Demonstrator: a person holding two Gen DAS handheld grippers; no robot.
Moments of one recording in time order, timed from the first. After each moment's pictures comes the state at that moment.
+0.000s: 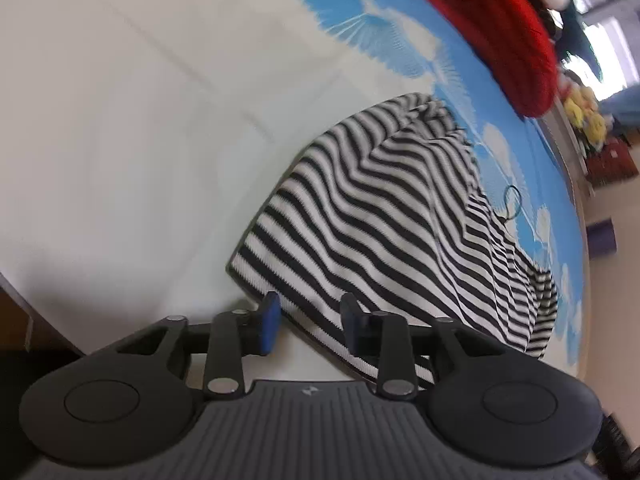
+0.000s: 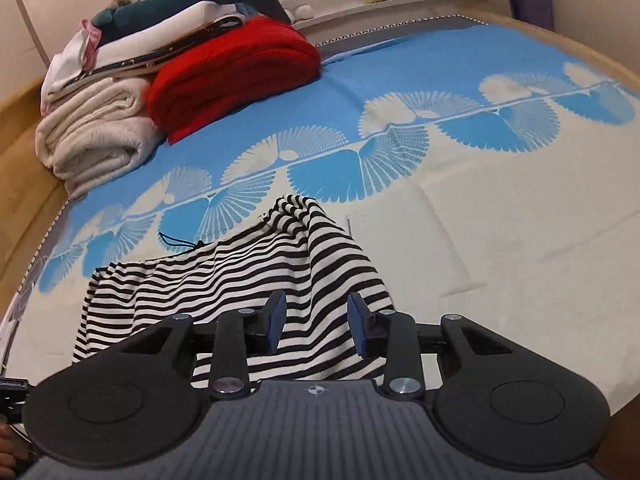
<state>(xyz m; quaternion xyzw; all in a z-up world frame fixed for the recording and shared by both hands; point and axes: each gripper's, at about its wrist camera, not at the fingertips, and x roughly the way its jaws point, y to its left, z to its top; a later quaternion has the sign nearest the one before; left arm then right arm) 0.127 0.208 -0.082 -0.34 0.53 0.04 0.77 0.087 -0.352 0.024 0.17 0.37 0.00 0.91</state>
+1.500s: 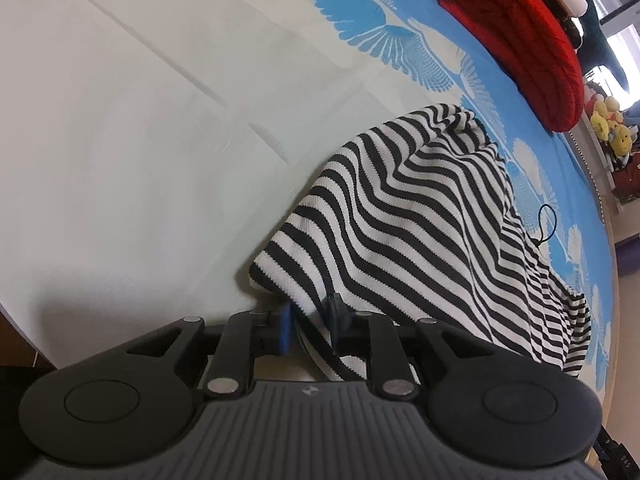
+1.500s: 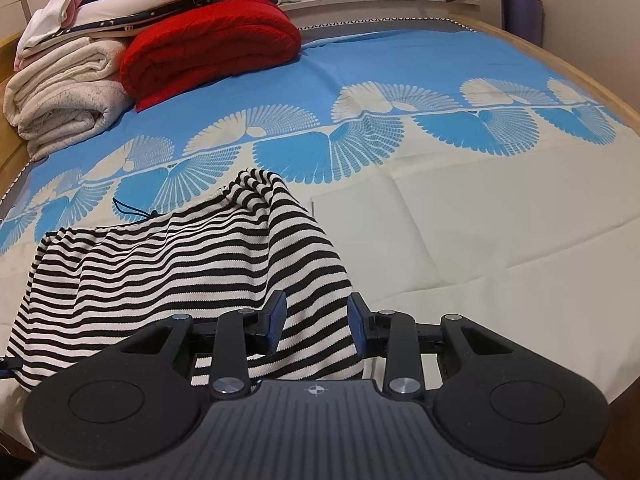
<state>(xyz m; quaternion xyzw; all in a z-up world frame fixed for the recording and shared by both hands) 0.146 0.196 -0.099 -0.31 0.51 0.09 0.79 0.097 -0.340 0.003 0.10 0.40 -0.04 0.91</state>
